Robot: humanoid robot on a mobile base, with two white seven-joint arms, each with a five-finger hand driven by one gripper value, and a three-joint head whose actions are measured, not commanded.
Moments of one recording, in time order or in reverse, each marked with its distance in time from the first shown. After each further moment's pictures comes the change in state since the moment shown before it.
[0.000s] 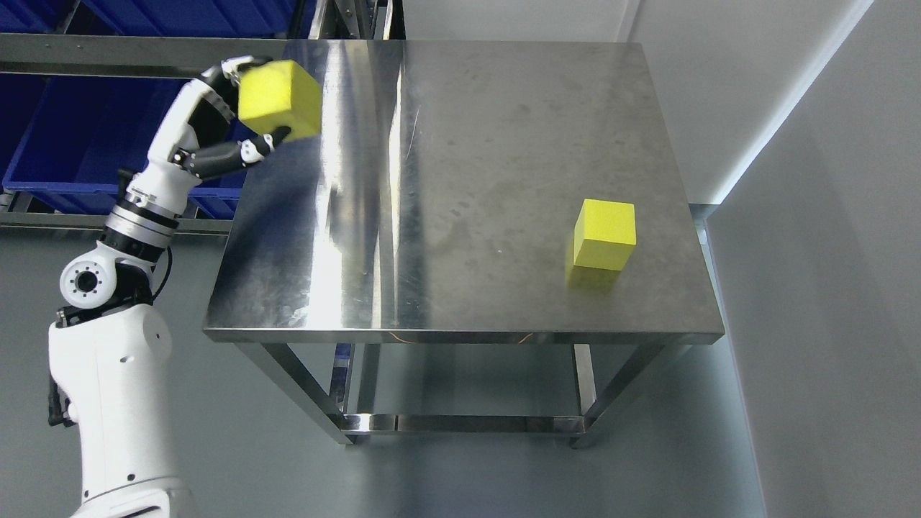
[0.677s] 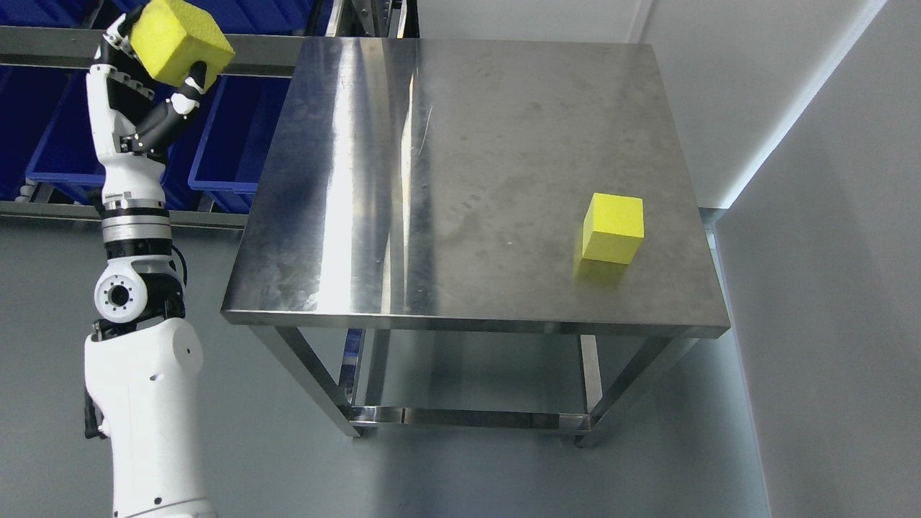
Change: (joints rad) left arm 0.105 -0.057 -0.068 -0.114 0.042 0.024 0.494; right arm 0.000 0.000 0.000 0.000 0.000 0.000 0.000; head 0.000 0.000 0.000
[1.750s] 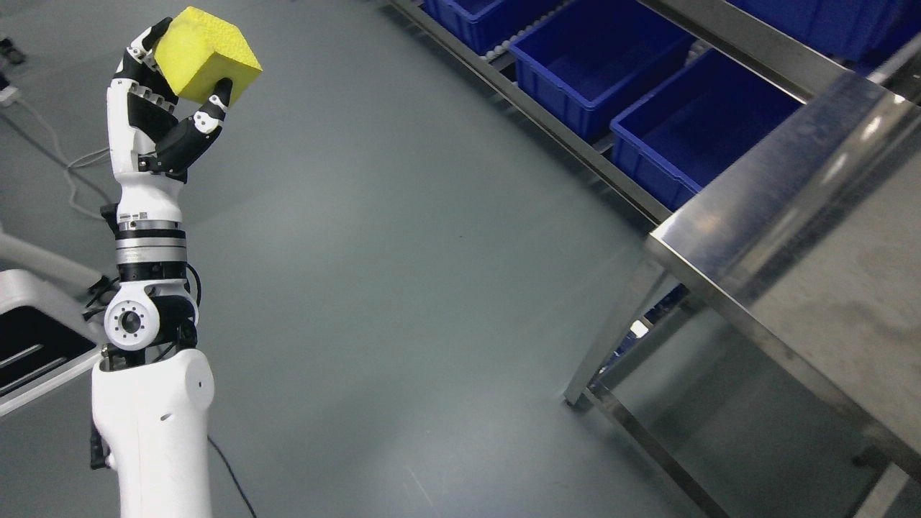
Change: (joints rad) left arm 0.099 -0.021 -0.058 -0.214 0.005 0.060 0.024; right arm 0.000 0.000 0.000 0.000 0.000 0.000 0.000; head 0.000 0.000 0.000
